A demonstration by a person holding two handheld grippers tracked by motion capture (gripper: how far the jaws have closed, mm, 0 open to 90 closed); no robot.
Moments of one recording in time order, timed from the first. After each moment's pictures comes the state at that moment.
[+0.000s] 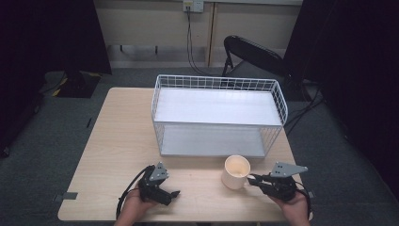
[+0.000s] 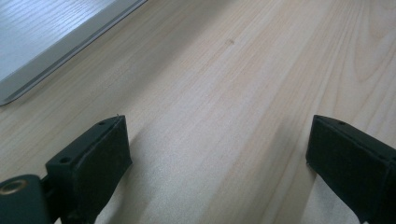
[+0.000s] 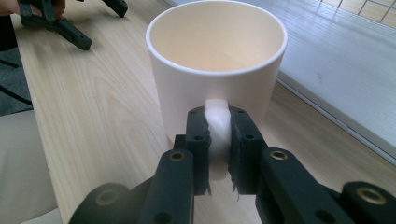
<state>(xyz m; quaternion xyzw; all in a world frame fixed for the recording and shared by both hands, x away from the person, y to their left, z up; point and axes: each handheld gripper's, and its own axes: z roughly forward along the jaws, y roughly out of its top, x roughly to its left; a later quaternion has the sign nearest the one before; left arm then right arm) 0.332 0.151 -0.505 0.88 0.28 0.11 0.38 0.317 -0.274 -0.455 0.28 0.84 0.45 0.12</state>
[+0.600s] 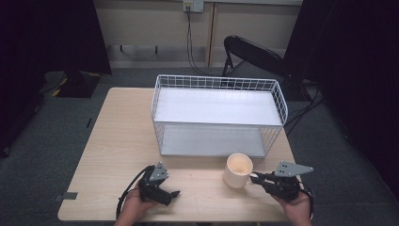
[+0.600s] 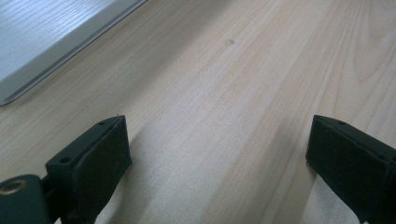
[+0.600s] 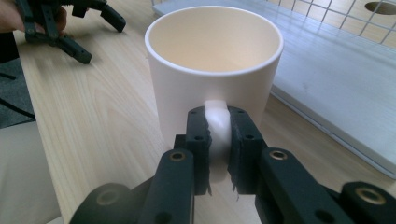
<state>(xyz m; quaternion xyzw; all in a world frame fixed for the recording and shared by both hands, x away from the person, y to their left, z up) 0.332 0.151 -0.505 0.88 0.28 0.11 0.38 0.314 -0.280 -0.447 0.29 0.83 0.47 0.13</state>
